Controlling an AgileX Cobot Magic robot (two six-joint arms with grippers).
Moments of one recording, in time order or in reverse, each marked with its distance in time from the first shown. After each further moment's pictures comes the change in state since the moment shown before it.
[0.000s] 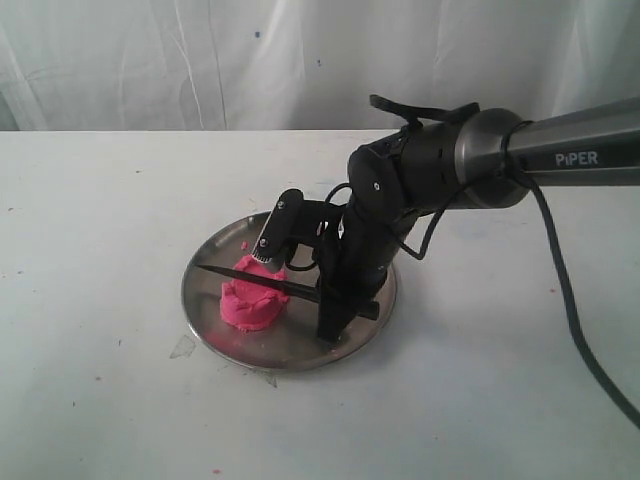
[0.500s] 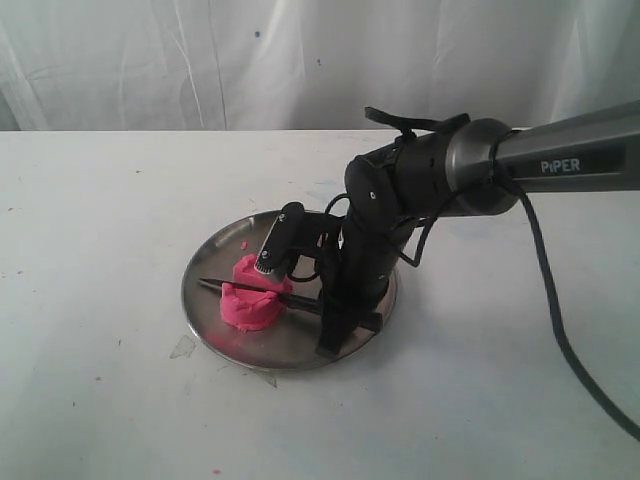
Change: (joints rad) left arm 0.000 0.000 0.001 -0.002 -0.080 -0.156; right arm 0.000 0.026 0.002 0.007 0.022 -0.004
